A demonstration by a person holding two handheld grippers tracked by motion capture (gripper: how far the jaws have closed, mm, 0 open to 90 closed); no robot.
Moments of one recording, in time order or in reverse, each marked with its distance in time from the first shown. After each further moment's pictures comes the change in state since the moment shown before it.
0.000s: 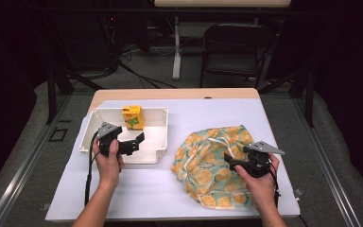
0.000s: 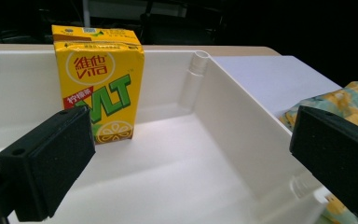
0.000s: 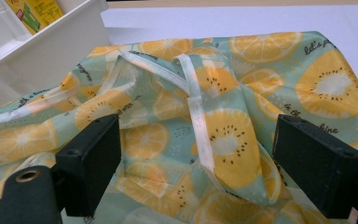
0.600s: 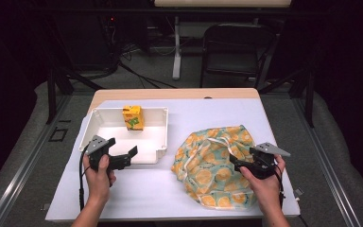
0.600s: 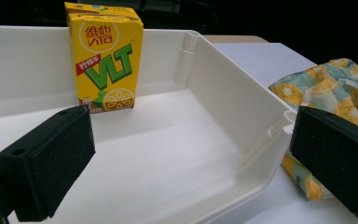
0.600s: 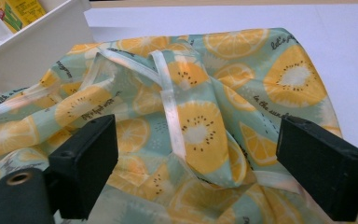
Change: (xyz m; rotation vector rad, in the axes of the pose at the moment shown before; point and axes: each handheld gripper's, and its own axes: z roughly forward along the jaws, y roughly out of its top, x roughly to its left) left arm 0.003 -0.024 -0.043 0.001 -0.025 0.025; right arm -0.011 -0.003 -0.010 0.006 -0.040 0.008
